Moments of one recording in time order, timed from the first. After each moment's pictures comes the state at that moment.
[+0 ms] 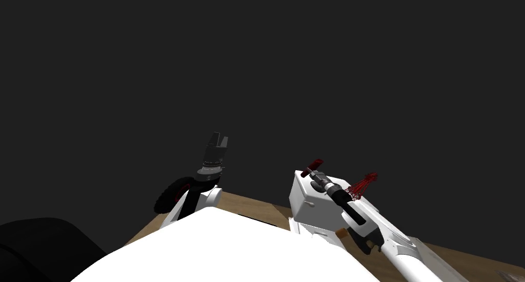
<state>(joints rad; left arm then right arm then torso) 0.51 0.00 -0.01 -2.30 -0.10 -0.61 -0.07 0.08 -0.79 0.14 -1.36 0.46 -0.34 0.32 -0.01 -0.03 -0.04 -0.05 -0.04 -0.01</state>
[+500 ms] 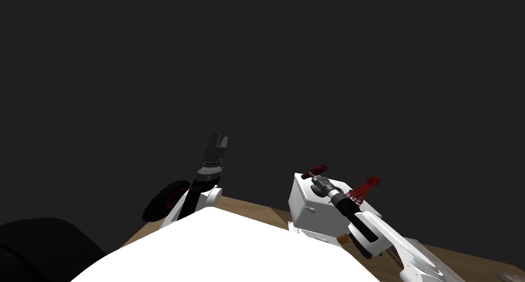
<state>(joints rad) 0.51 0.00 -0.01 -2.30 -0.10 -0.61 -0.07 0.22 -0.78 0.08 -1.50 0.48 -0.32 0.32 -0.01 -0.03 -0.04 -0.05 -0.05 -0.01</state>
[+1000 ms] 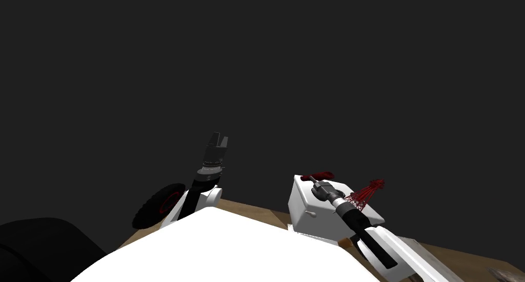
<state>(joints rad) 0.51 0.00 -0.01 -2.30 -0.10 -0.61 -0.07 0.39 -0.76 0.03 -1.68 0.51 -0.29 0.31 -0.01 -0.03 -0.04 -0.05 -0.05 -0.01</state>
